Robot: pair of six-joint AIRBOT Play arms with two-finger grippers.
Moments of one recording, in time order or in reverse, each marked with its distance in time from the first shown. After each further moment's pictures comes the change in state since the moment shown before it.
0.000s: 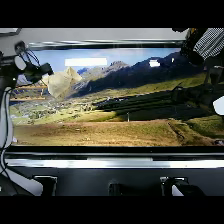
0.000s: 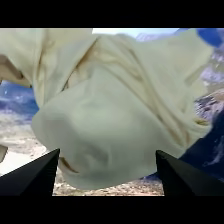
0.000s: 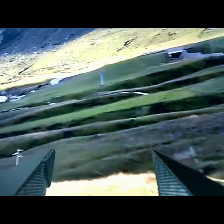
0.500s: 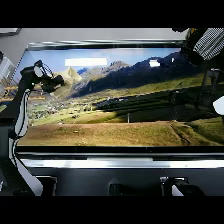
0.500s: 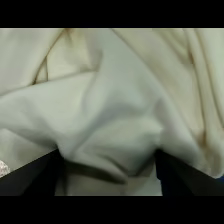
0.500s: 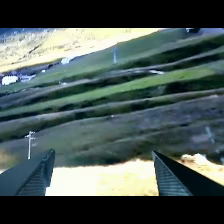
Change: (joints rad) left arm -0.011 -0.233 0.074 -0.101 -0.011 -0.048; right arm 0.000 0.000 0.000 0.042 0.088 0.000
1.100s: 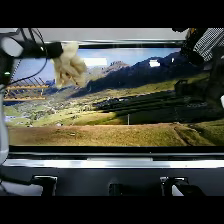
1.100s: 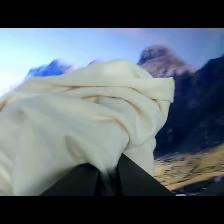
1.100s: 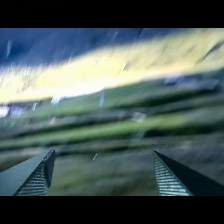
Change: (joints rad) left arm -0.193 0.476 0.004 -0.171 0.109 0.332; right arm 0.000 0.000 0.114 -0.078 -0.086 -0.072
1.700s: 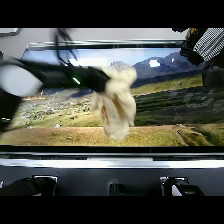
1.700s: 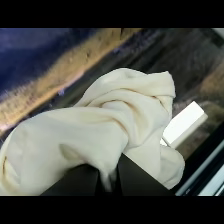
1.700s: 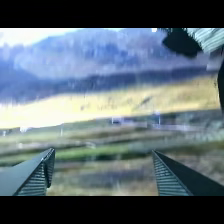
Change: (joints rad) left arm -0.531 0.300 -0.409 -0.027 0.004 0.011; right arm 0.000 0.100 0.256 -0.163 0.256 0.006
